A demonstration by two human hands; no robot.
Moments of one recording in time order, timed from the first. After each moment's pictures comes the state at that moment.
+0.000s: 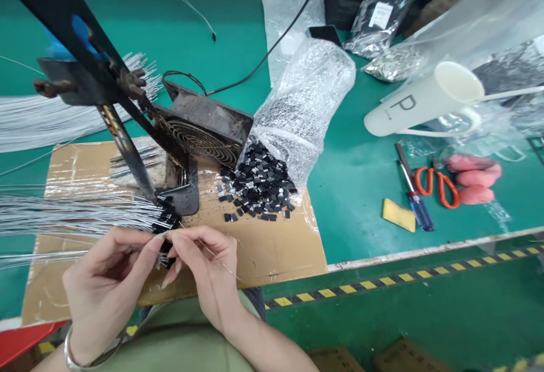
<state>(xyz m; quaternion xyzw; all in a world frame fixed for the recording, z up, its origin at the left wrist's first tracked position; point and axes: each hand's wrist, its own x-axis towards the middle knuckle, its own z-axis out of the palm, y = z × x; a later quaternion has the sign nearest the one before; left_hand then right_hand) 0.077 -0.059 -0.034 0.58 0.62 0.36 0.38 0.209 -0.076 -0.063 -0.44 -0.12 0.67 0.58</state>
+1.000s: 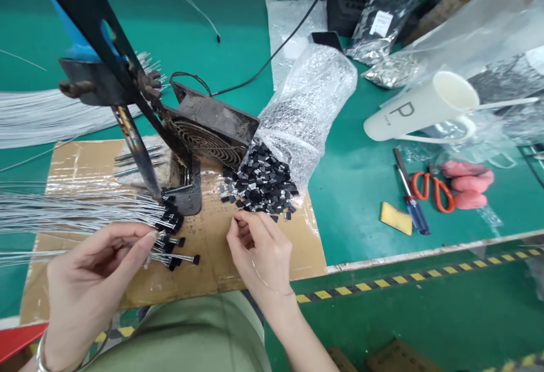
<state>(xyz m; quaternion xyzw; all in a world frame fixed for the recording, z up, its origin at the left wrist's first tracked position) 0.059 -0.051 -0.029 0.58 0.64 0.35 0.37 0.280 -0.075 -0.070 -0.70 -0.60 0.12 0.37</state>
